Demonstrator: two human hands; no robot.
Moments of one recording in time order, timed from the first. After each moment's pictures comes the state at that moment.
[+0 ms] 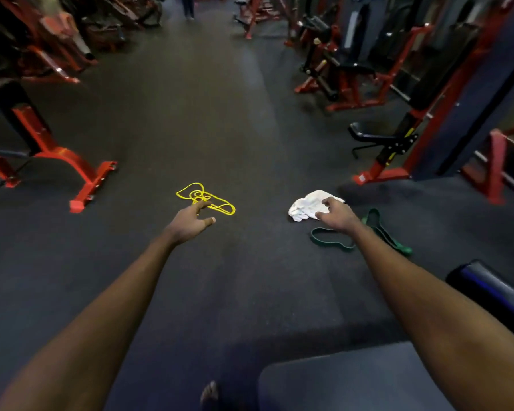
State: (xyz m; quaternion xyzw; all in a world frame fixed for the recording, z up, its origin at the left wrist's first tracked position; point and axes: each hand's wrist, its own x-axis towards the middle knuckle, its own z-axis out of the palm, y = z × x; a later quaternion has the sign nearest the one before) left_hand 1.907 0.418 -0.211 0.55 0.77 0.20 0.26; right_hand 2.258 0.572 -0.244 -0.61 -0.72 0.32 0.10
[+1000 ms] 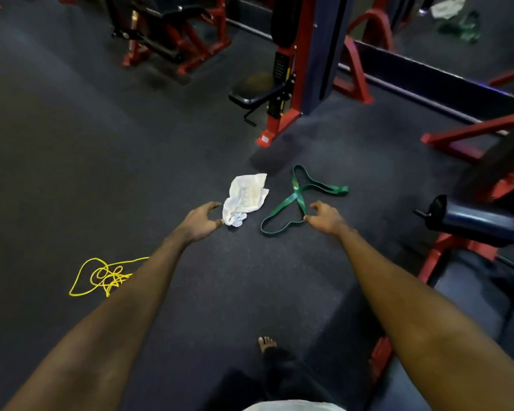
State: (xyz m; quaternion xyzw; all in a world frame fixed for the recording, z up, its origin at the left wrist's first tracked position) left_hand 1.928 0.953 -0.319 0.76 0.55 0.00 0.35; right_hand 2.248 0.845 -0.350 -0.81 -0.44 0.37 0.13
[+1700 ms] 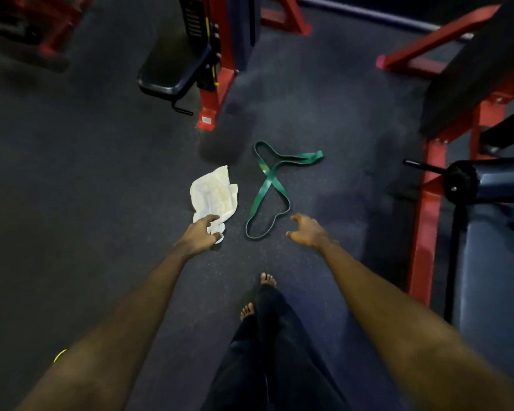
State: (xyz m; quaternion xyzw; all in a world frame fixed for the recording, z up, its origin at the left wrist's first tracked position) left_hand 2.049 1.253 -0.478 0.77 0.45 -0.19 0.41; right_hand 2.277 1.056 -0.505 -0.84 -0.29 0.46 0.11
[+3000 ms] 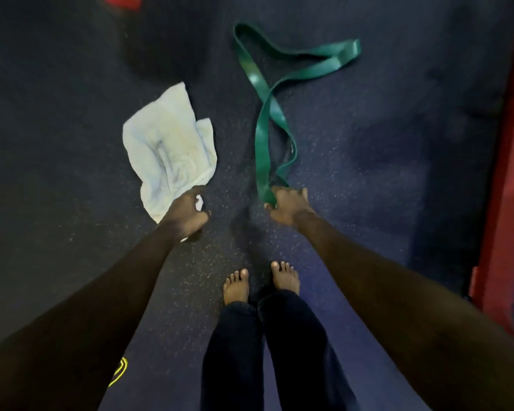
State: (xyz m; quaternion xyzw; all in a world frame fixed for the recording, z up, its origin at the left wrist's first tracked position) left_hand 2.106 1.389 -0.937 0.75 0.42 -0.25 0.45; right_hand 2.275 1.201 -0.974 -0.86 -0.32 0.41 0.01
